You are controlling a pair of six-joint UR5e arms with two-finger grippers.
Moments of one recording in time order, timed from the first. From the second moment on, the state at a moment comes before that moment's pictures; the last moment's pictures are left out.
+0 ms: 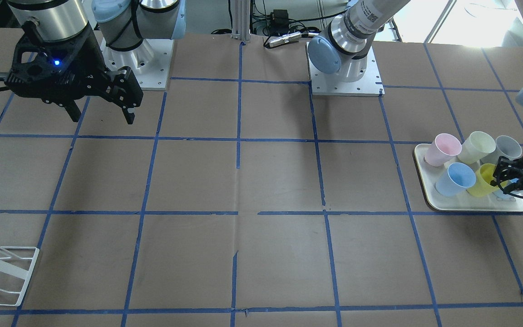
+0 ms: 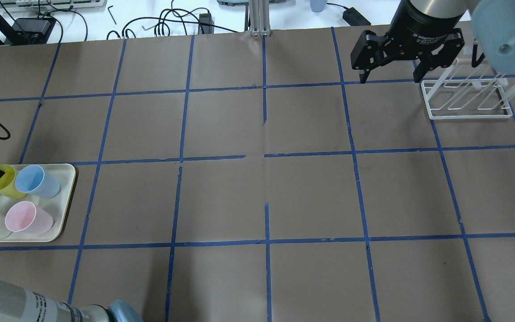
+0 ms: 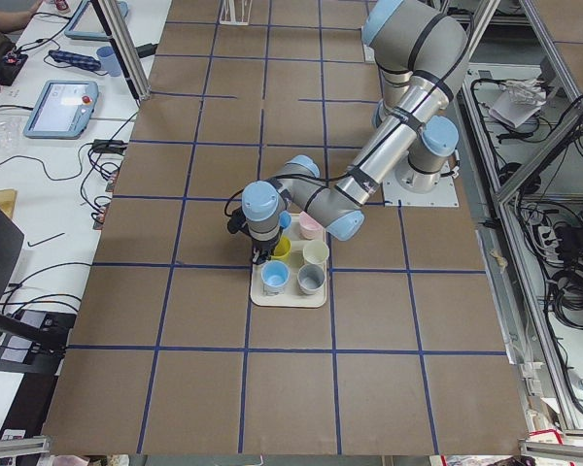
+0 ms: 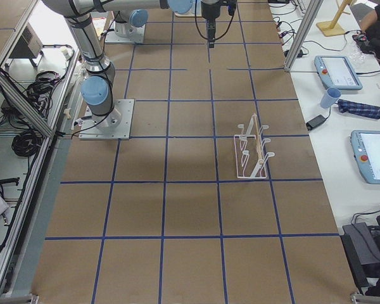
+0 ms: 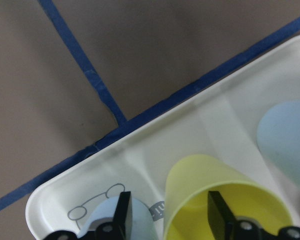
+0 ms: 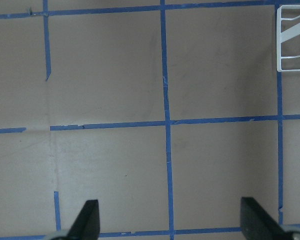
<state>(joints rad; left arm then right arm) -0.76 -1.99 -1.73 -1.03 1.57 1.35 1.60 -1.56 1.51 -1.63 -1.57 0.07</state>
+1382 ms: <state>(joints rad) -0.76 -1.82 -1.45 -1.88 1.13 1.36 1.60 -1.56 1.51 -1.63 -1.57 0.06</state>
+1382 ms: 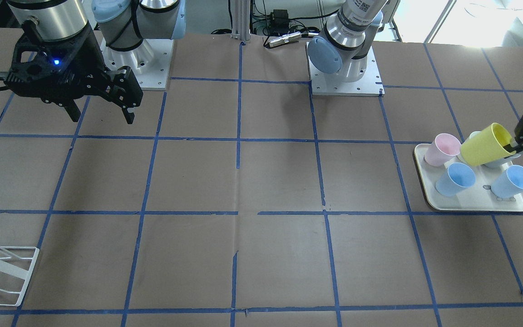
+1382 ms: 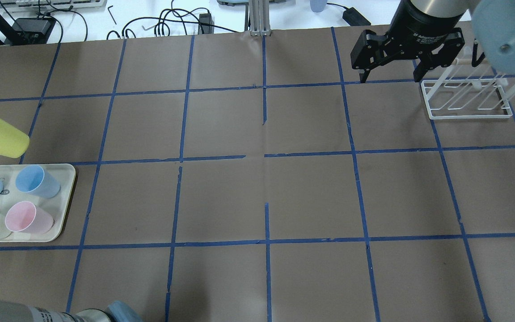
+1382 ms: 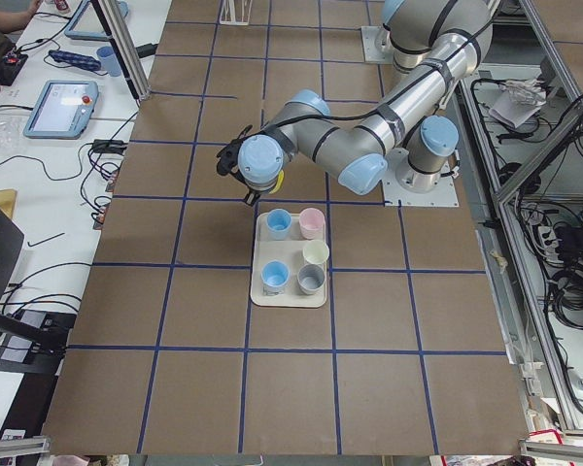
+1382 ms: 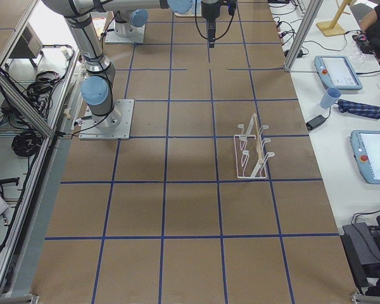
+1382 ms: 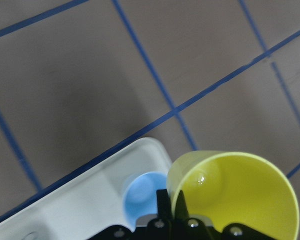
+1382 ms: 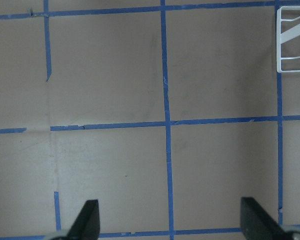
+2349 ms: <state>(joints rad) -1.12 -1.68 -1.73 -2.46 0.33 1.55 1.57 -1.58 1.49 -1.51 -1.52 0.09</state>
